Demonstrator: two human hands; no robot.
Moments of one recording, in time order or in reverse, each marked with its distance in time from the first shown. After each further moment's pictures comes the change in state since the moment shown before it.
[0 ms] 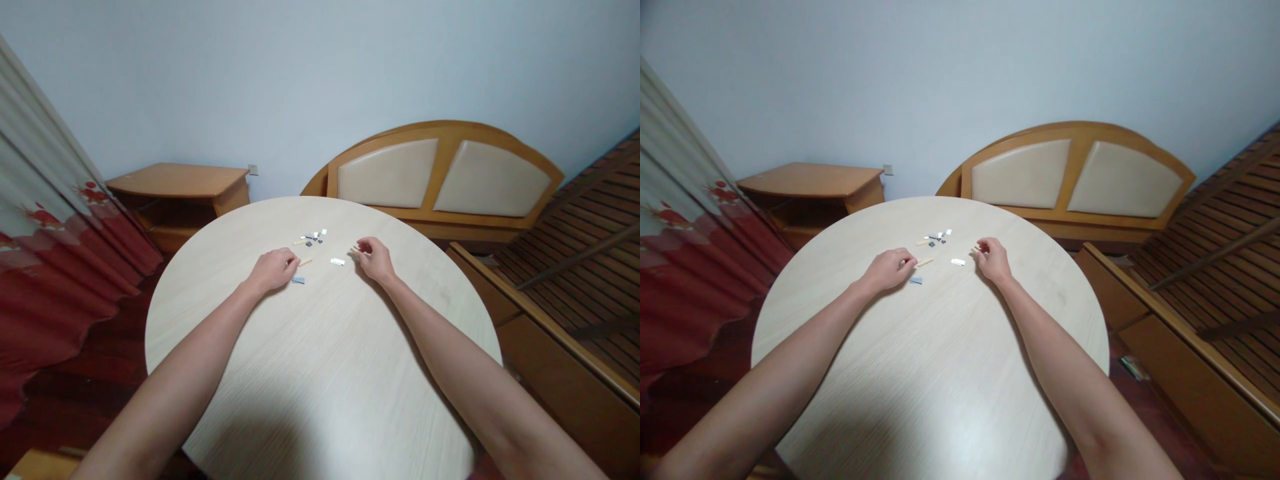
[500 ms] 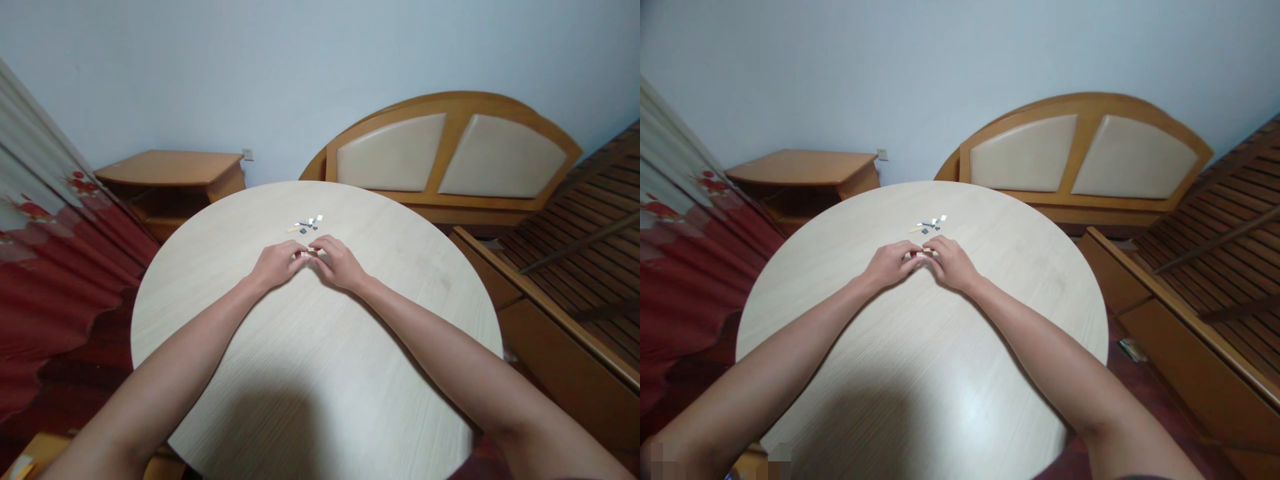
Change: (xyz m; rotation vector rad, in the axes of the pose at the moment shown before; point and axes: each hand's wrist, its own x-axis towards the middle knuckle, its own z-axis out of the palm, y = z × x) left_hand 0.001 0.019 0.023 -0.080 0.095 0.156; right_hand -0.032 -0.077 0.023 0.157 -0.238 -0.512
